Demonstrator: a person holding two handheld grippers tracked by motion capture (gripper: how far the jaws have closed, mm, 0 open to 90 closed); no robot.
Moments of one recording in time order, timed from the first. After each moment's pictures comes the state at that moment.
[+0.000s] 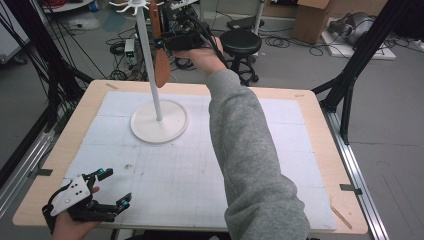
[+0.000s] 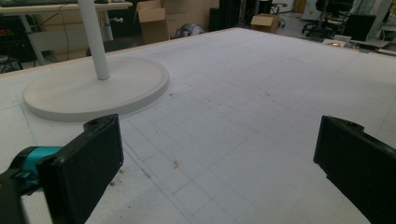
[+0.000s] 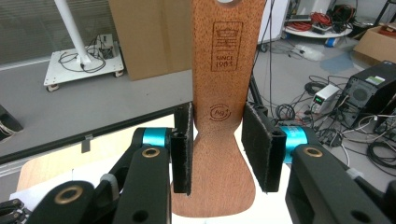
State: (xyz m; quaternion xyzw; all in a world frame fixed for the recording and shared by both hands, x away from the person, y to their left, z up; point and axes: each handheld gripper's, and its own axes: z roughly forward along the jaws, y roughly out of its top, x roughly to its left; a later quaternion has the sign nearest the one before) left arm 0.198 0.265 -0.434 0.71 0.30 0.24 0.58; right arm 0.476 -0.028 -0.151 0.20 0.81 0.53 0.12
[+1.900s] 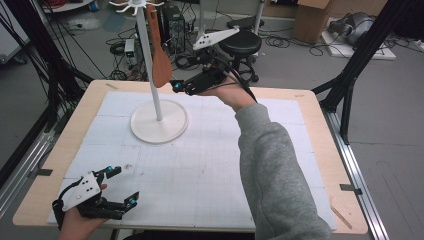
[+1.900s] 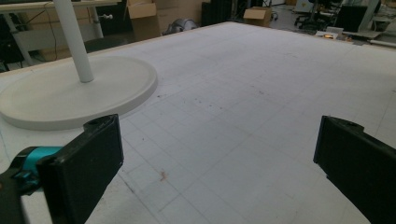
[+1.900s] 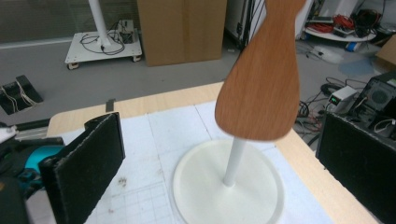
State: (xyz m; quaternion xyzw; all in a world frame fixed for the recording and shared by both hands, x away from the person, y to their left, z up) left arm 0.208 0.249 -0.435 0.73 0.29 0.23 0.58; right arm 0.424 -0.077 -0.201 0.15 0.83 0.53 0.11
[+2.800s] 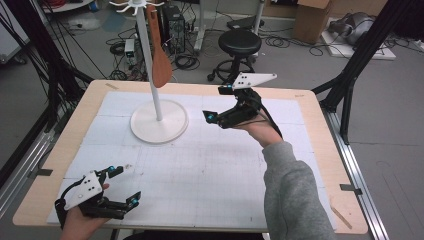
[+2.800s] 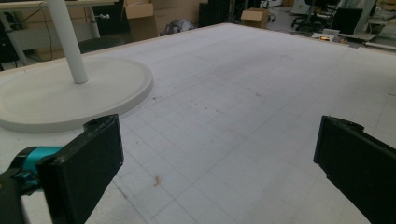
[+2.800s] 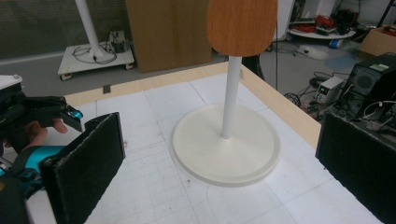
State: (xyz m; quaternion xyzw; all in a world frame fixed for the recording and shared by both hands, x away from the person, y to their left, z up) left arm 0.209 0.244 -0.434 0.73 0.29 0.22 0.58; right arm 0.386 -0.153 -0.273 0.18 0.80 0.56 0.12
